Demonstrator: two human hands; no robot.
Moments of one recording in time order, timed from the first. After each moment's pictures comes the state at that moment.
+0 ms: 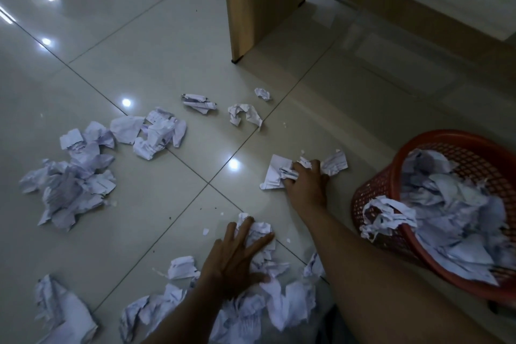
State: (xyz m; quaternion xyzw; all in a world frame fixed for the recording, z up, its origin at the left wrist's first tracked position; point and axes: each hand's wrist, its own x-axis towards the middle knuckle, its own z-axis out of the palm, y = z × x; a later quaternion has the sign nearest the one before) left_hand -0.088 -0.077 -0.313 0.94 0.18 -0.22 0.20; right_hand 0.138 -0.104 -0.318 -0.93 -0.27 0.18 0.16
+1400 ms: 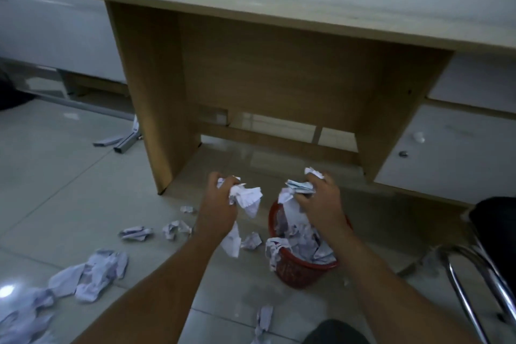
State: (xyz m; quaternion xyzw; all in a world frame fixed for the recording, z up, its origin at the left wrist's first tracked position) left_hand 0.063 -0.056 -0.040 0.88 0.10 0.32 0.33; right_hand 0.174 -0.265 -0.010 -0.90 -0.23 -0.11 0.34
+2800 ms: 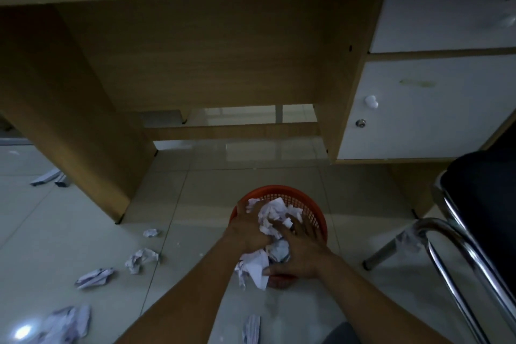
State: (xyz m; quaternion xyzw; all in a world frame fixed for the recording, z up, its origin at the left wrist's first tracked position) left_hand 0.191 -0.167 -0.099 0.95 0.04 -0.15 0.26; right_hand 0.188 -0.347 -0.102 -0.93 -0.23 0.26 0.15
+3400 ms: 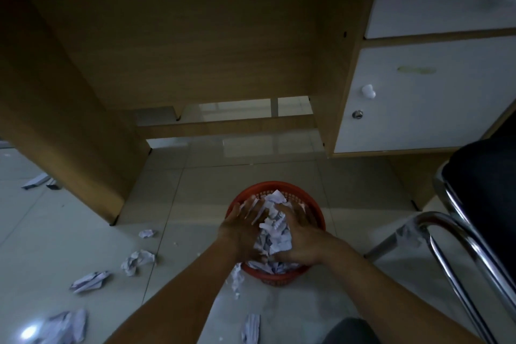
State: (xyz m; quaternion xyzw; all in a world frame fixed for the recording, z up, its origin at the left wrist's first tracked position) left_hand 0.191 -0.162 -0.108 0.95 -0.17 -0.19 -0.19; right_hand 0.211 -0.354 -0.101 -0.90 -0.22 0.29 0.23
